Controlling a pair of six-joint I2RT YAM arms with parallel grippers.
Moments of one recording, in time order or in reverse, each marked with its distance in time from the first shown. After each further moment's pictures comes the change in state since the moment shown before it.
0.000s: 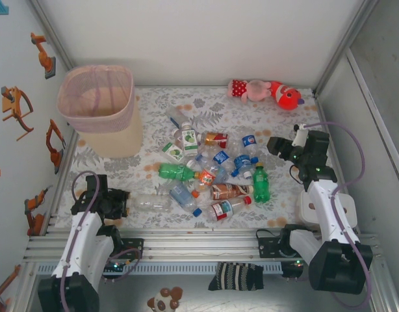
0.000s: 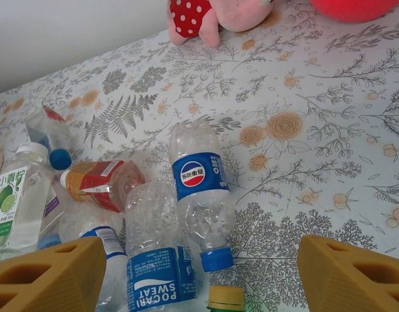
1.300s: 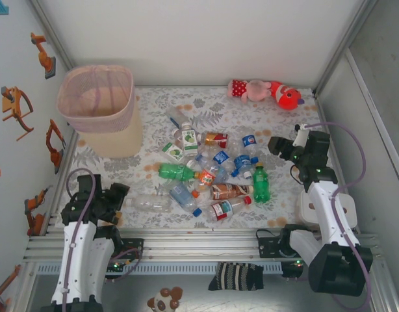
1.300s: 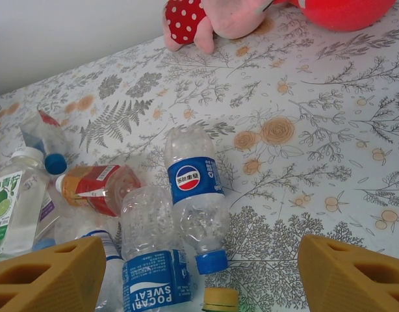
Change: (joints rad) left arm 0.000 -0.170 0.162 -0.289 -0.019 0.212; right arm 0.000 -0.016 0.000 -0.003 0.021 -0.003
